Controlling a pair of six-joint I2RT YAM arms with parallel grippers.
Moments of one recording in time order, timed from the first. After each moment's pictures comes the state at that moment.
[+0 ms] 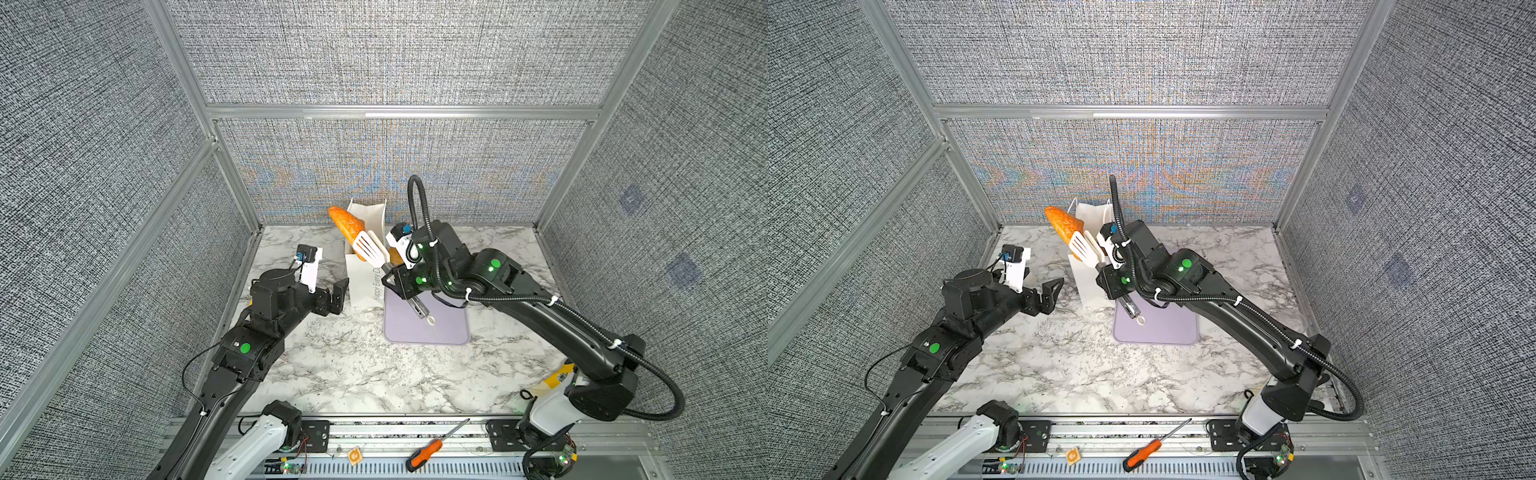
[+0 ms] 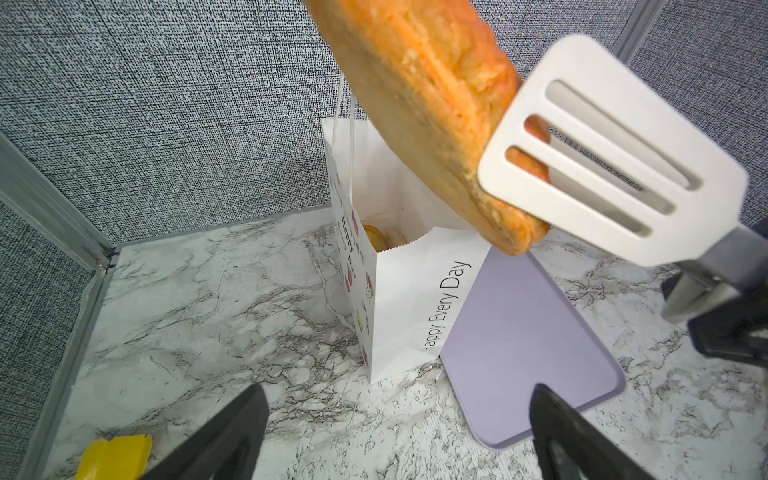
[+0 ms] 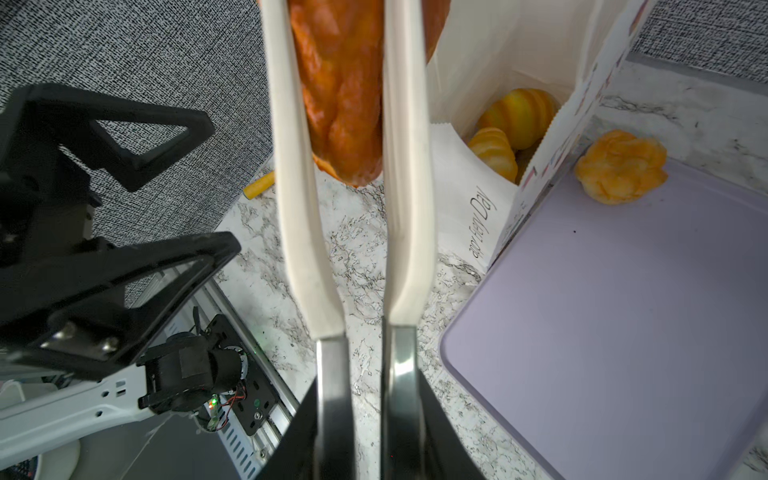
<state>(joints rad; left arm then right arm) -0.44 0.81 1.01 -0.57 0.02 -0.08 0.90 1.60 1.83 -0.91 -0.06 0.37</state>
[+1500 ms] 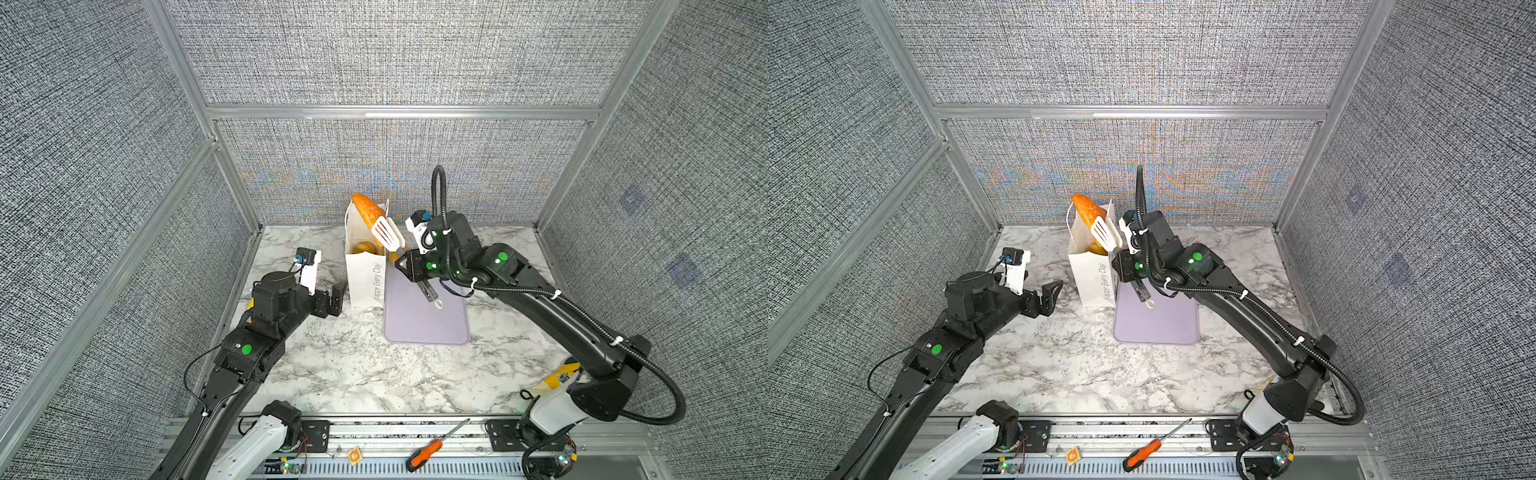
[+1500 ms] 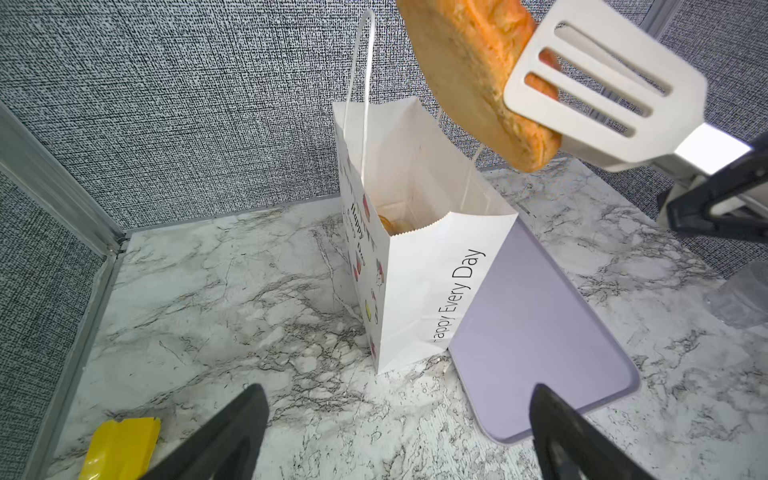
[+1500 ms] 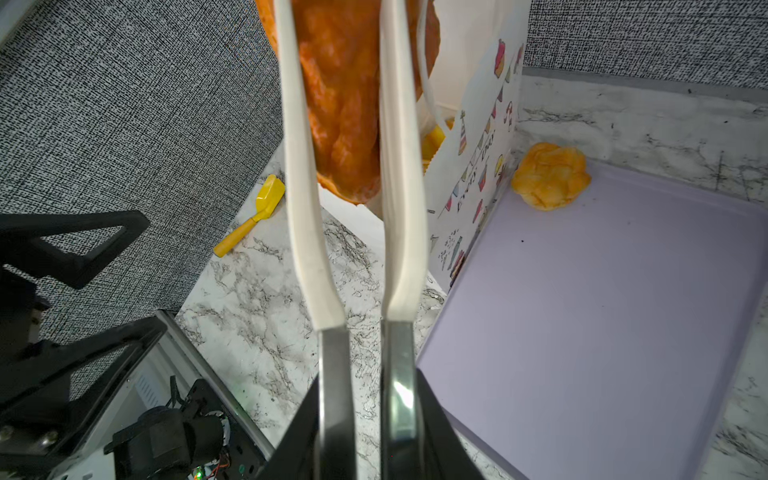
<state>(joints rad) -0.43 0.80 0.98 -0.57 0.00 -0.08 0.79 1.58 1.76 -0.82 -0.04 0.43</state>
